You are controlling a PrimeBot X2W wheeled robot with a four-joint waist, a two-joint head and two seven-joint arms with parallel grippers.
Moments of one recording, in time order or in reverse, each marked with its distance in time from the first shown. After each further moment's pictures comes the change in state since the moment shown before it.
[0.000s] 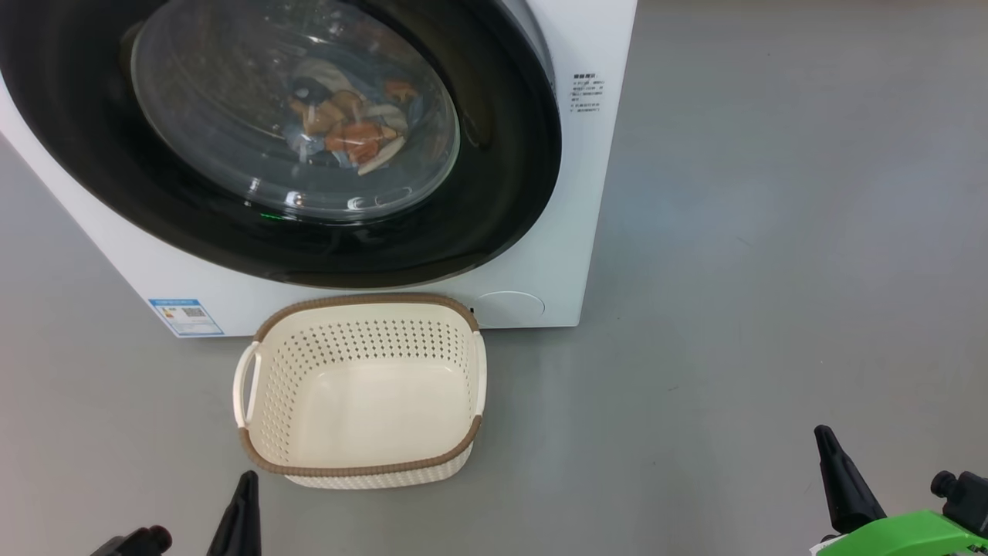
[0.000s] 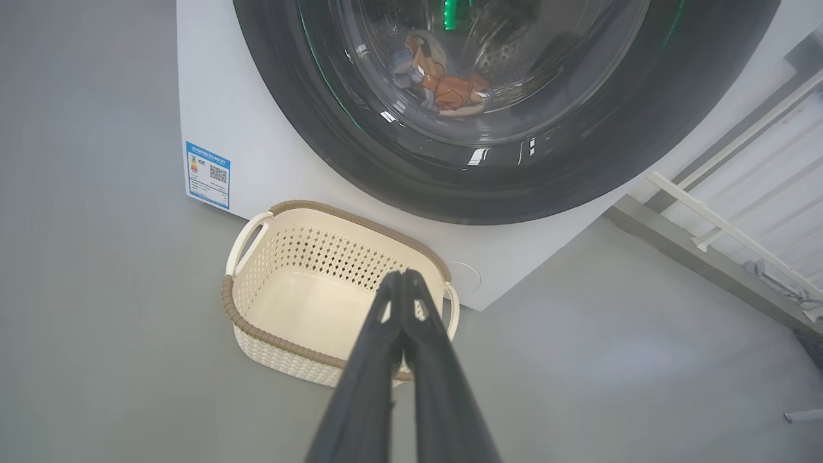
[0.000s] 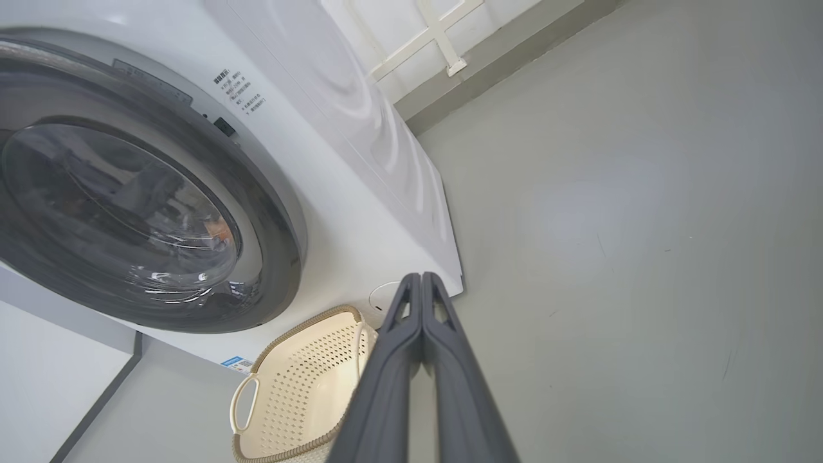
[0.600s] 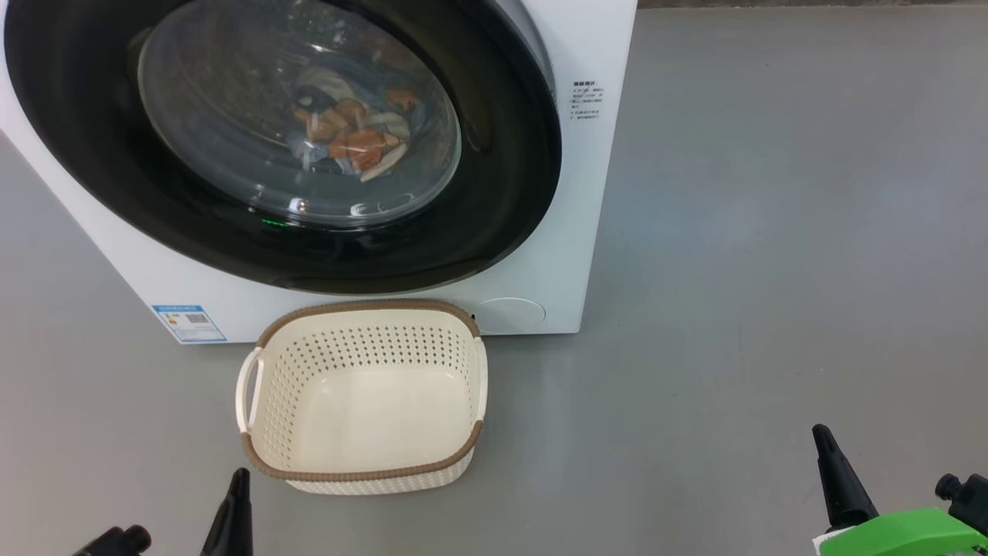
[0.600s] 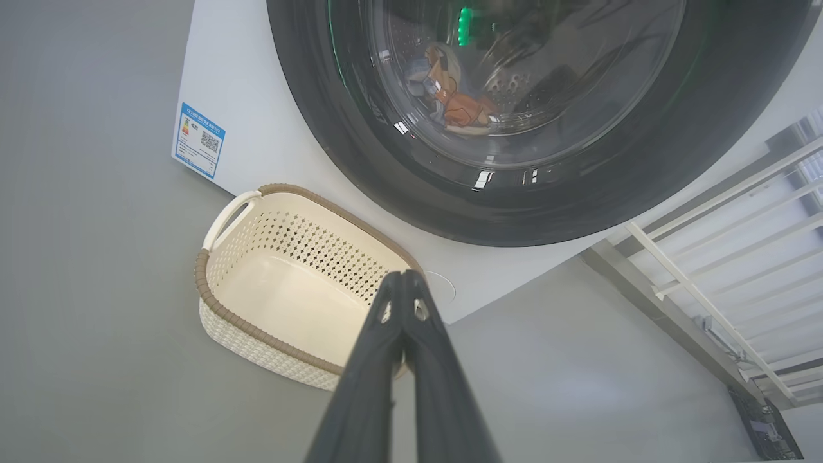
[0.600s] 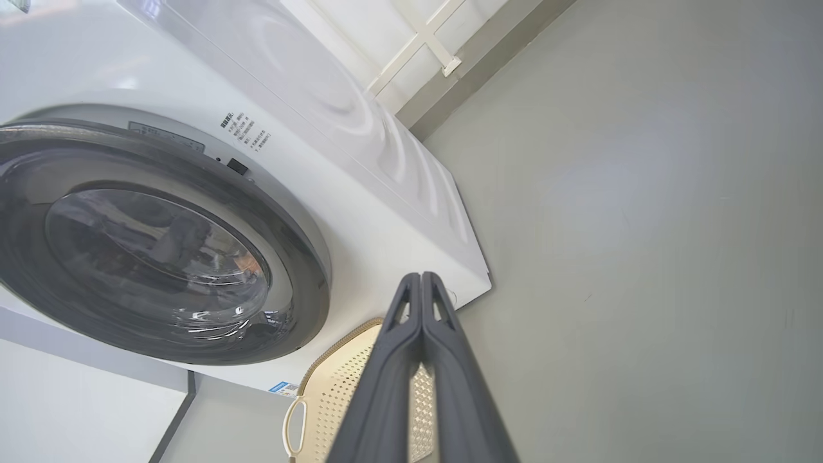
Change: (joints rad) left arm -0.015 0.002 0.012 0.003 -0.185 0.000 0.045; right arm -0.003 0.026 -0.019 -0.011 0.144 0.000 0.050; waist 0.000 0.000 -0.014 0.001
